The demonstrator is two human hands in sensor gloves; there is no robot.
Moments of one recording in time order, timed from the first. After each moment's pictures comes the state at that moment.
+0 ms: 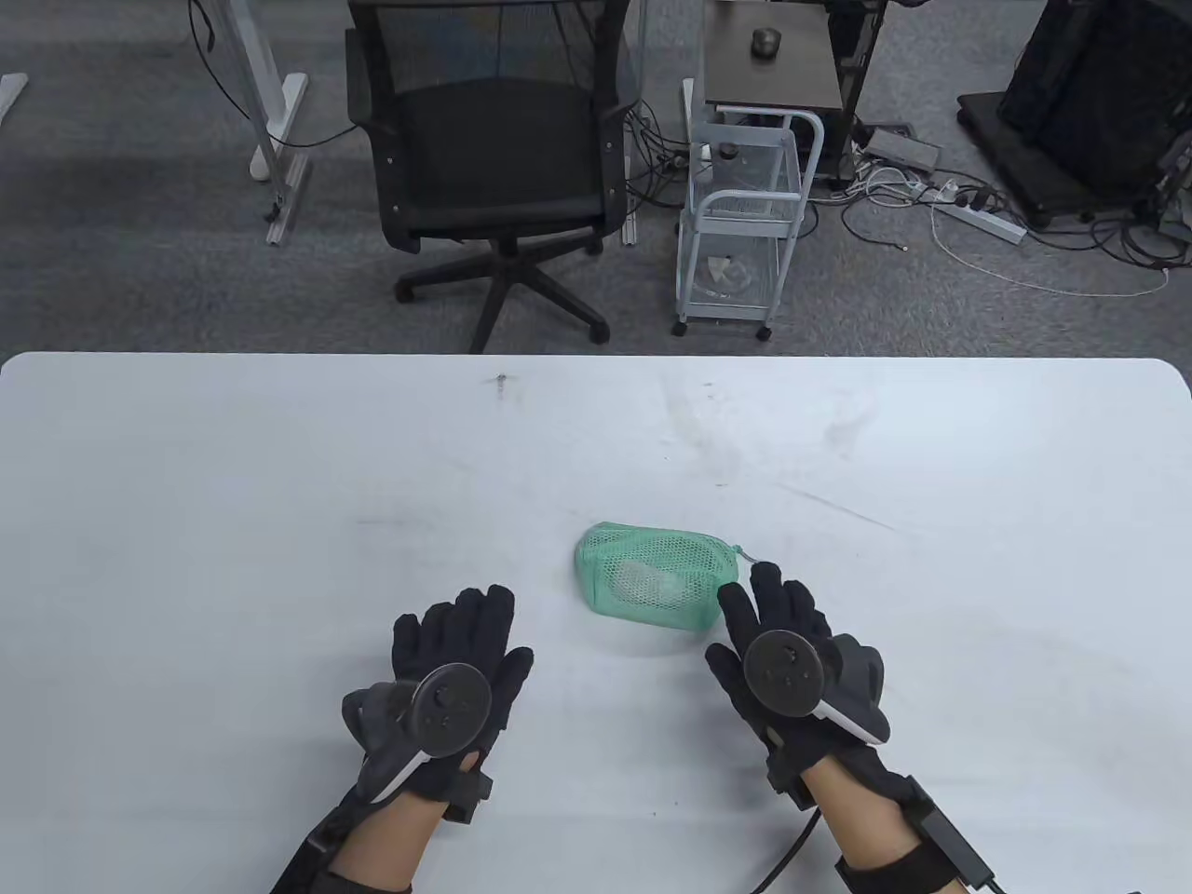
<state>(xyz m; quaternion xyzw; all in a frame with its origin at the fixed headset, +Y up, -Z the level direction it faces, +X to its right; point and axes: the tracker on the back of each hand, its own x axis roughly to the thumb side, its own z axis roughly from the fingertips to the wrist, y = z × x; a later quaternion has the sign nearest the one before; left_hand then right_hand) -0.164 -0.716 -0.236 0.10 -0.07 0.17 0.98 0.164 -0.732 -0.274 0.15 -0.01 0.98 0.14</state>
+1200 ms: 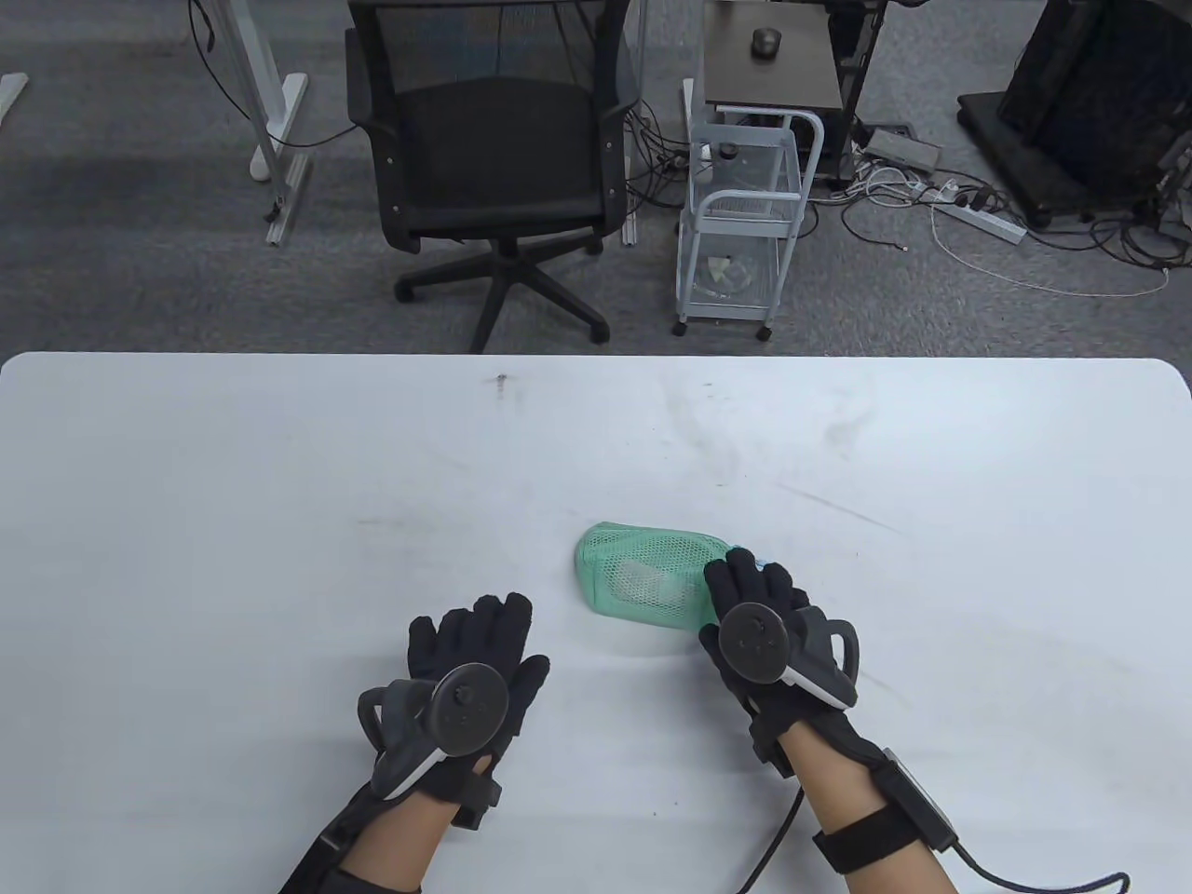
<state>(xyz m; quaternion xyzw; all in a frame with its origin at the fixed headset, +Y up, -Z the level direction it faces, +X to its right) -0.150 -0.718 -0.236 0.08 -0.09 0.16 0.98 0.152 -0.764 -0.311 0.14 0.03 0.98 0.10</state>
